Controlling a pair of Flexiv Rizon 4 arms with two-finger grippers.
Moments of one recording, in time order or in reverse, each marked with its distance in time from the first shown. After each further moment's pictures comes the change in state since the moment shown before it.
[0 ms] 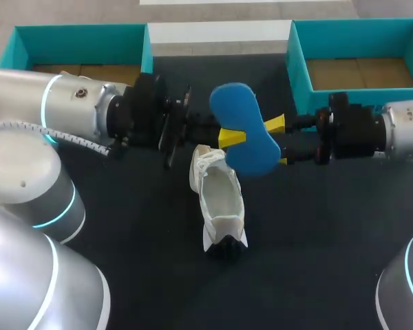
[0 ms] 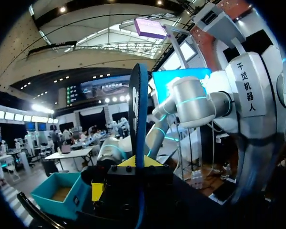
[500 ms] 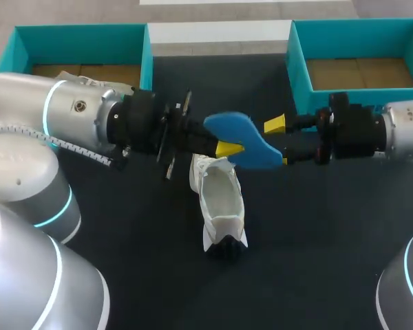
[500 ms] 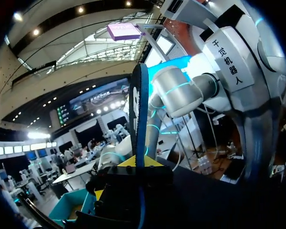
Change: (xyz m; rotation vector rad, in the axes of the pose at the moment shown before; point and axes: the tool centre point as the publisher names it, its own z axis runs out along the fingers) left arm 0.012 0.008 -0.004 0.018 0.063 0.246; right arm 0.000 0.000 -0.001 0.000 0.002 -0.001
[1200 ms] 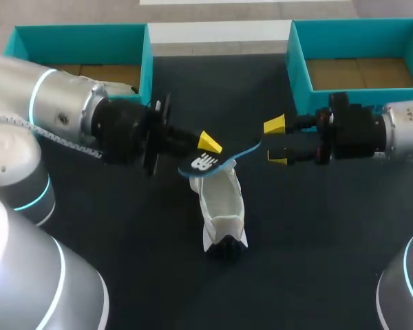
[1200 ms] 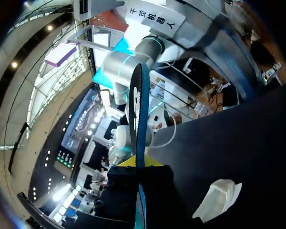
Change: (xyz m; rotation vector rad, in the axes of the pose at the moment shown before) left arm 0.001 0.044 -0.036 -0.114 0.111 0.662; right arm 0.000 -0.001 0.000 0.000 -0.001 0.000
